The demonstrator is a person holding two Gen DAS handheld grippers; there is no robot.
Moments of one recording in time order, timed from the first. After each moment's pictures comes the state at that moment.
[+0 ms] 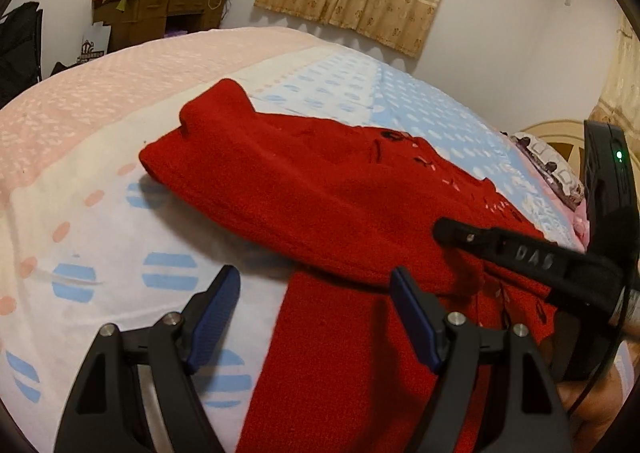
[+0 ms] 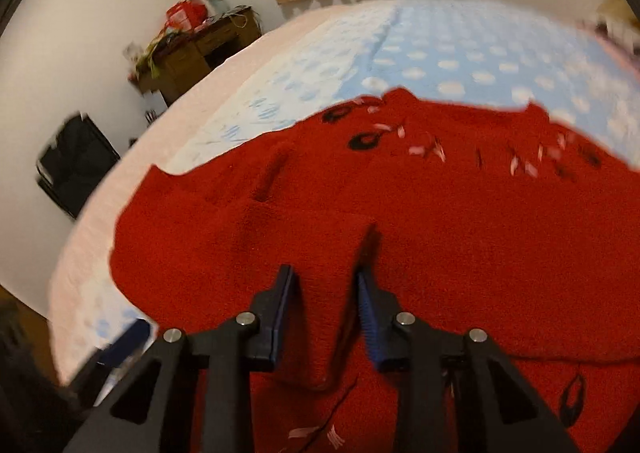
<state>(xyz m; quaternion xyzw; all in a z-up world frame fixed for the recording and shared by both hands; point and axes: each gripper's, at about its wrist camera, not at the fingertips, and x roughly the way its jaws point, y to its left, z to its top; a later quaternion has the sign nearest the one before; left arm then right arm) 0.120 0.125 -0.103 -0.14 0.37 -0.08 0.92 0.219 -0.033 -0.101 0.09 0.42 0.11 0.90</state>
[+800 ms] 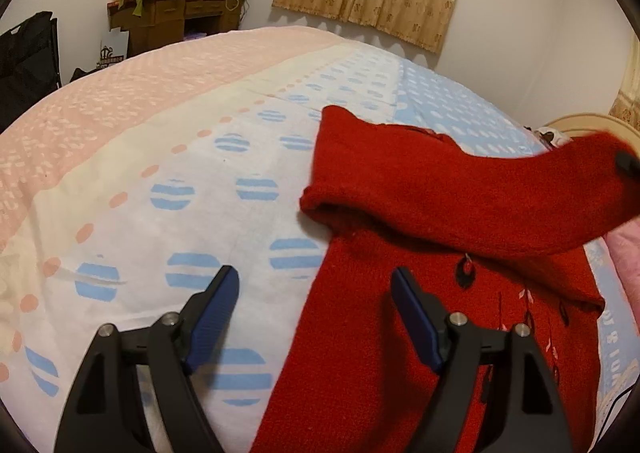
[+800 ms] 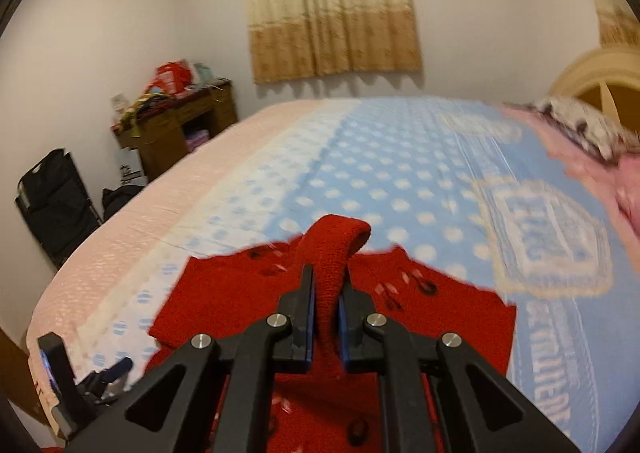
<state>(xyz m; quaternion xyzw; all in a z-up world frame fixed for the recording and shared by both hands) 0.132 0.123 -0.105 -0.11 0.38 -0.03 0.92 0.168 -0.160 0.012 0.08 0.31 0.02 0.95</state>
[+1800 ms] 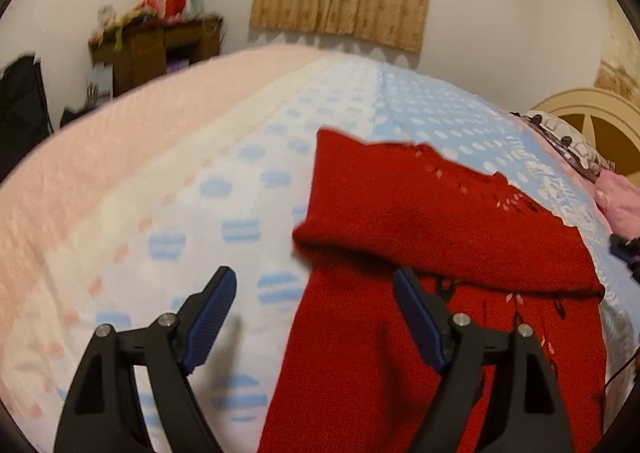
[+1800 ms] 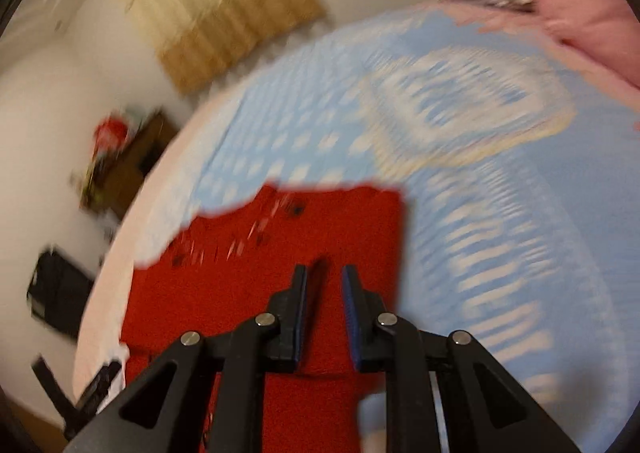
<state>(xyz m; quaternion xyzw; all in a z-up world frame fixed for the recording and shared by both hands) 0.133 0.104 -0.075 -0.05 0.34 -0.05 0.94 0.110 -0.312 -0.050 0.27 0.33 -0.08 0.90</state>
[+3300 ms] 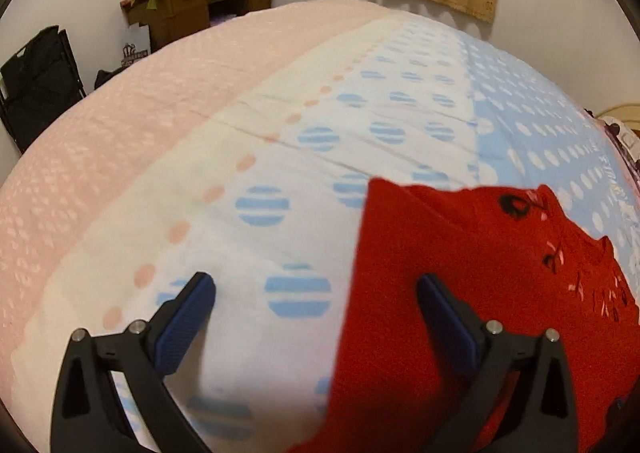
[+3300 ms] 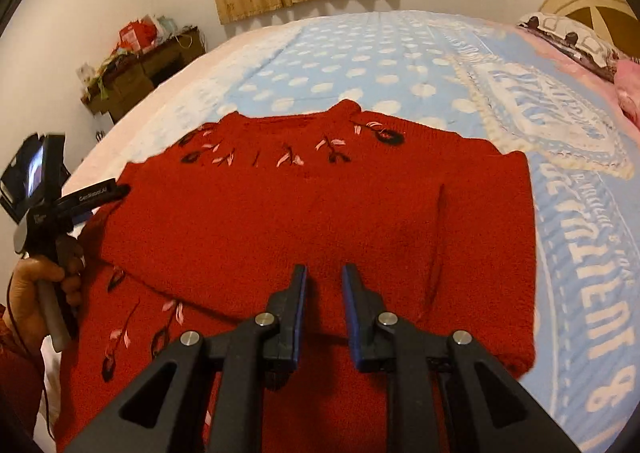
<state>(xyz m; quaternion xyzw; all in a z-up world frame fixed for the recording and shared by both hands) 0.294 0.107 -0.111 -0.05 0.44 0.07 0.89 0.170 -0.190 -0.106 0.11 0.41 0.01 0.91</state>
